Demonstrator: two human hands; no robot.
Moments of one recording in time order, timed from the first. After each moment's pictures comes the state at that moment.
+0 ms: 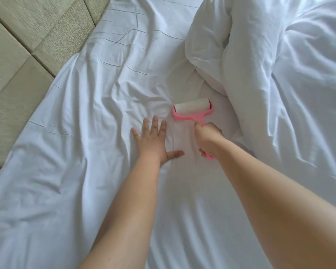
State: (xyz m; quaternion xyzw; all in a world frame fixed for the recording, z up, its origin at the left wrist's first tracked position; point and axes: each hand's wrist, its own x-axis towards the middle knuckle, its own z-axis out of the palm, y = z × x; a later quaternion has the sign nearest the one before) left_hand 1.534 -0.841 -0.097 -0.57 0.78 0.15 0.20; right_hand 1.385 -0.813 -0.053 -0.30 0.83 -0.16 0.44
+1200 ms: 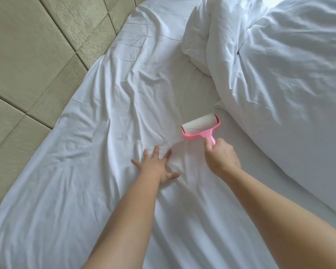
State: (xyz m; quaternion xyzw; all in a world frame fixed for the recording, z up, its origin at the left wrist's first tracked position) left_hand 1.571 -0.631 -0.050 -0.57 0.73 0.21 0.31; right_hand 1.394 -0.590 -0.008 -0.40 0.85 -0.14 0.32
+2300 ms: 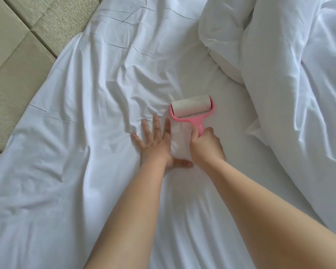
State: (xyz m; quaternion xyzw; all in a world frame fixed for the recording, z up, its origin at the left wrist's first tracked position) left_hand 1.544 -0.812 -0.114 -0.61 0.73 0.23 0.20; right_hand 1.427 -0.778 -0.074 -0.37 0.85 -0.15 0.35
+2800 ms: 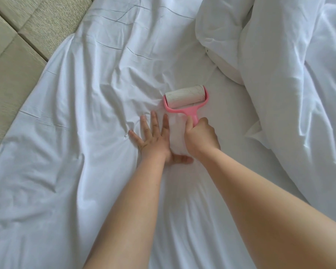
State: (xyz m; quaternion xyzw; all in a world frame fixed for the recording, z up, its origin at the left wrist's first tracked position) left_hand 1.535 -0.836 -0.112 -0.61 0.72 0.24 0.21; right_hand 1.426 -0.814 -0.076 -0.38 0.84 -0.17 0.35
